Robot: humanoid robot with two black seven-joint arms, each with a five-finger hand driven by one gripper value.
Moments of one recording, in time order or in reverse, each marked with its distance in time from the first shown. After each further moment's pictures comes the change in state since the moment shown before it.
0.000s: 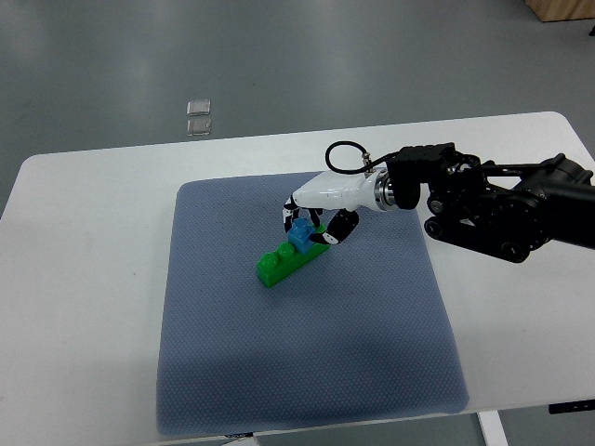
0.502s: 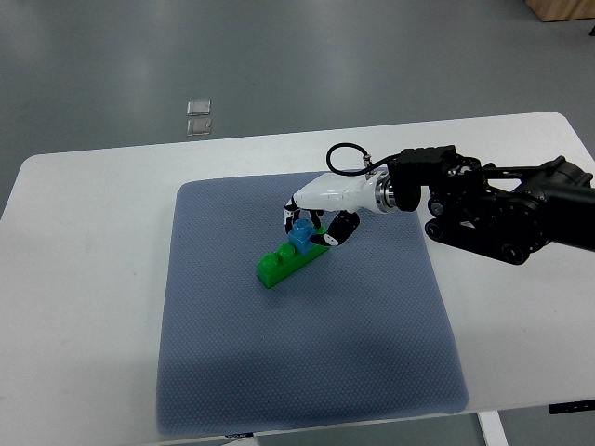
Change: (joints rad) left arm 0.000 0.000 0.000 0.000 0.000 0.000 0.000; right arm -0.008 0.000 0.000 -0.002 0.001 -0.002 0.001
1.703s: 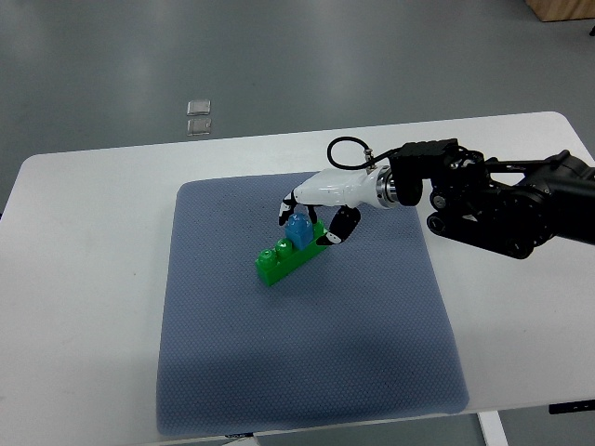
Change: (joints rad) left arm 0.000 0.000 0.000 0.000 0.000 0.000 0.000; right arm 0.020 -0.019 0.002 0.016 0.021 0.014 0.007
